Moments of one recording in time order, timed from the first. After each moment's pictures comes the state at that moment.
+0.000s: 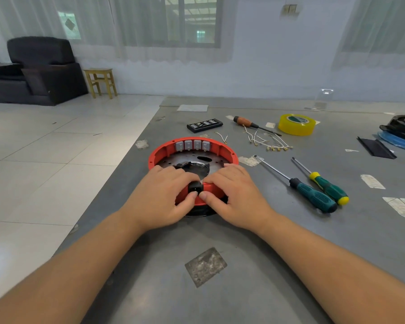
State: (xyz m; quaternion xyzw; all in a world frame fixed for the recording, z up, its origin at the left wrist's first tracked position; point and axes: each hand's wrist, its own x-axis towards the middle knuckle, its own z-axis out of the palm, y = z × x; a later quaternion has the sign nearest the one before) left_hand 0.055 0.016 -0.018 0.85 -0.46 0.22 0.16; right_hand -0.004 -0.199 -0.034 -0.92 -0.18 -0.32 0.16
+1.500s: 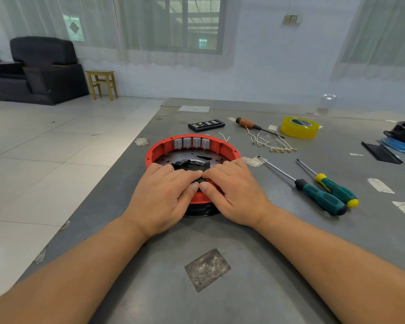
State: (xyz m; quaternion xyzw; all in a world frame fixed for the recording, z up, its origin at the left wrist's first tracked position) left_hand 0.054 0.011 -0.043 0.80 -0.44 0.35 0.20; right_hand 0.010 -0.196 -0.036 -0.91 -0.22 -0.33 0.10
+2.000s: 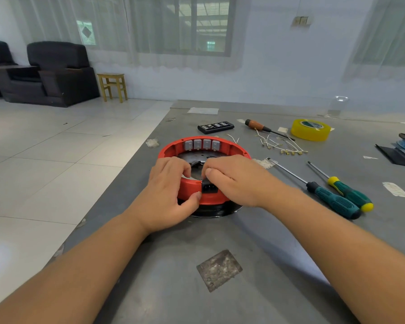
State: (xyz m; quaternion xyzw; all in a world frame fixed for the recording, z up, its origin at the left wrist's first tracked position) left_hand 0.061 0.031 -0.045 0.84 -0.40 0.20 0.32; right_hand 0.014 -0.175 0.020 -0.96 -0.17 -0.12 0.16
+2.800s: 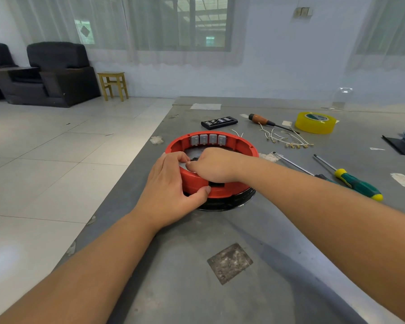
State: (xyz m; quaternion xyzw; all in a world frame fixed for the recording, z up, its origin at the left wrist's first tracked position) left_hand 0.063 0.031 -0.050 0.86 -0.30 0.19 0.36; right_hand 0.065 -0.132 0.025 -0.98 -0.06 0.06 0.17
